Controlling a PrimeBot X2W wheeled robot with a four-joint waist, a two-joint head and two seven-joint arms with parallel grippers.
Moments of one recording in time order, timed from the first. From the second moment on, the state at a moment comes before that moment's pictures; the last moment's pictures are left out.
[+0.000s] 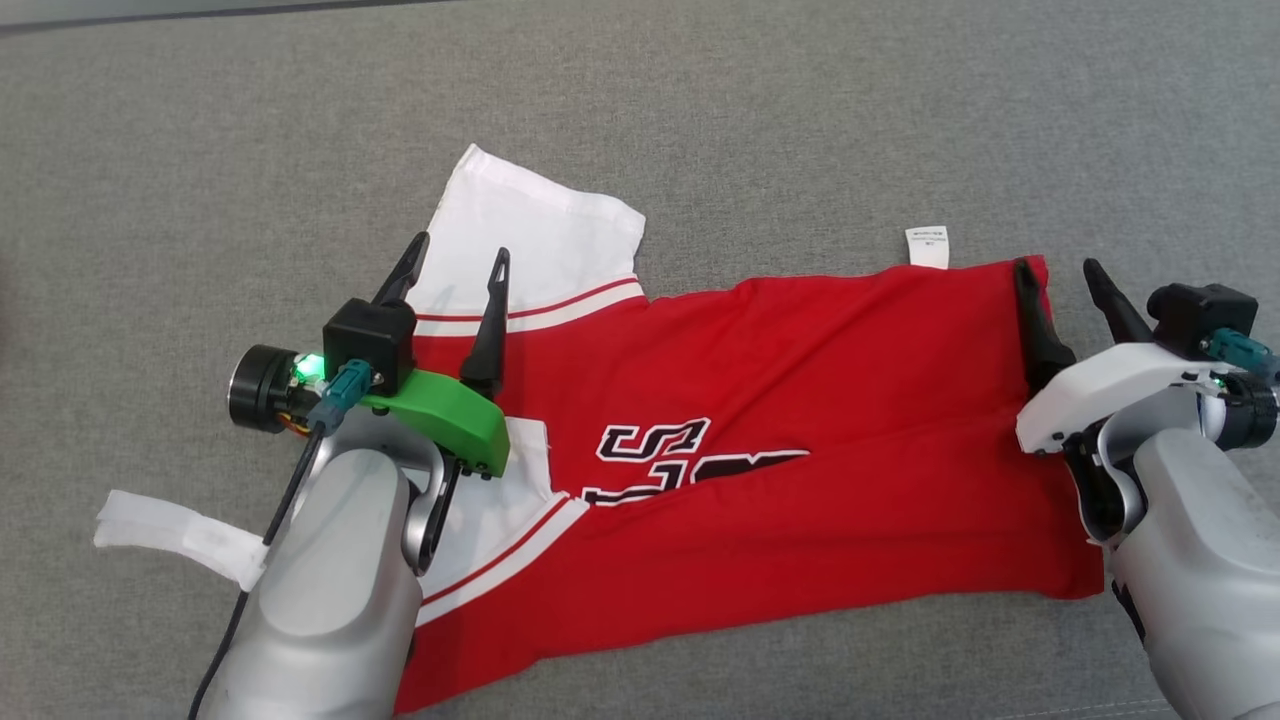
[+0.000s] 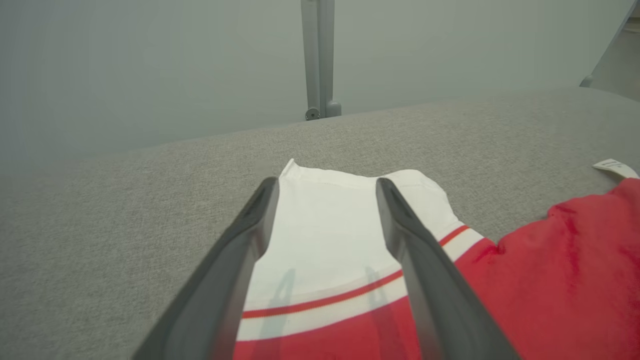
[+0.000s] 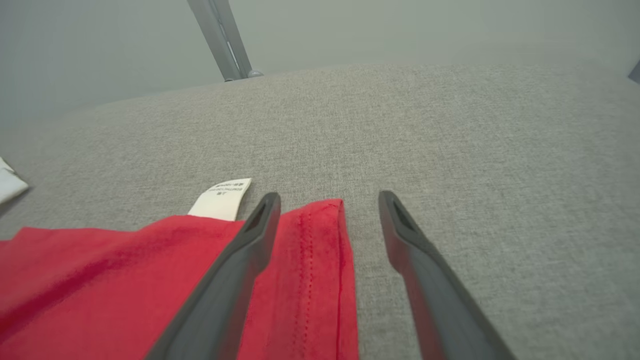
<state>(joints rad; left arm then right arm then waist) -0.58 0.05 -0.29 0.63 -0.17 -0.07 -0.26 -0.57 -0.25 0.13 0.76 0.42 0.13 -0.26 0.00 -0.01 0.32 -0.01</state>
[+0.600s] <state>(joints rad) -0.72 0.06 -0.26 0.71 -0.14 -0.08 -0.26 -0.66 -0.27 0.22 0.80 0.49 0.13 -0.26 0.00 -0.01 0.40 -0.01</state>
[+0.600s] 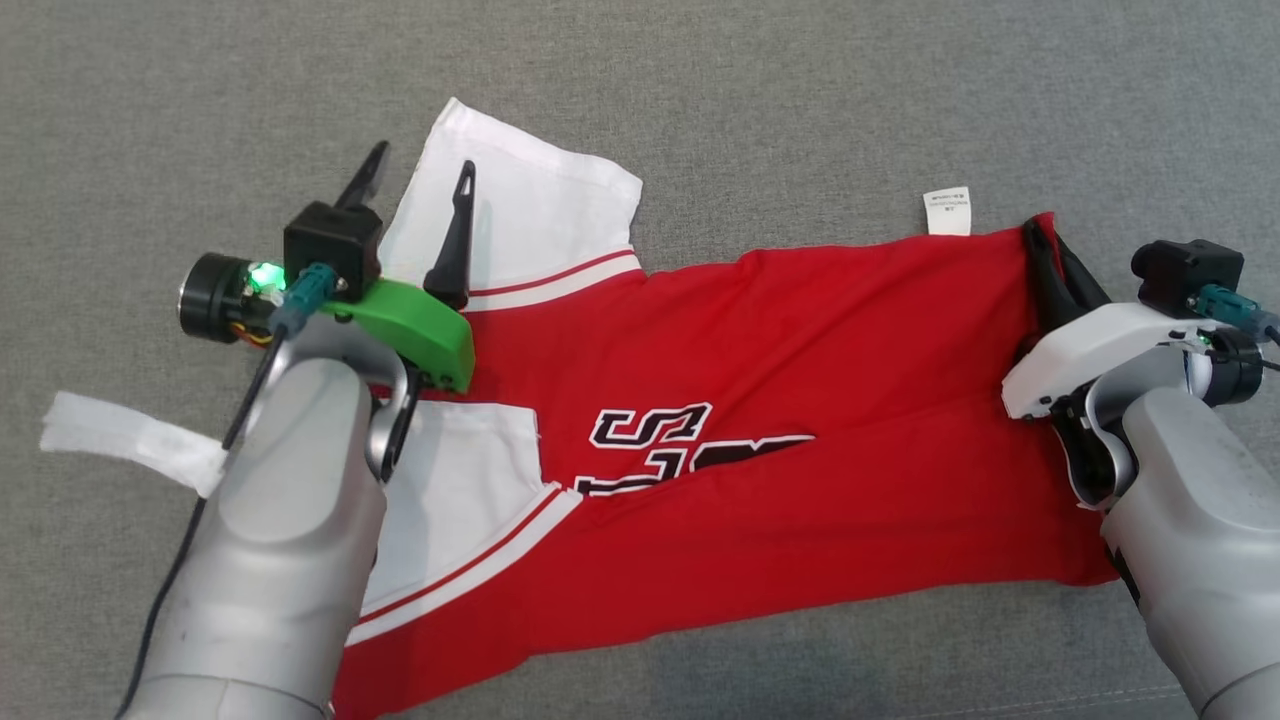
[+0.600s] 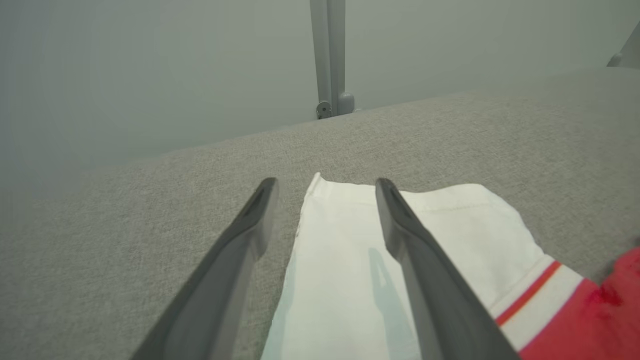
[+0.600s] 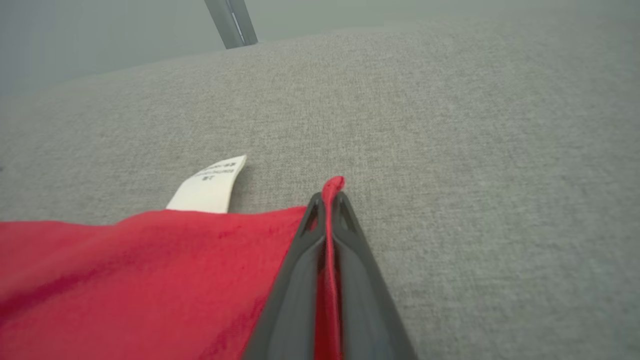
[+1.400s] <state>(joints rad) -1.08 0.11 -0.36 1.13 -0.26 -0.13 -0.09 -0.68 -0.26 0.28 0.71 0.49 0.13 -0.27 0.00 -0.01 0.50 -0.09</state>
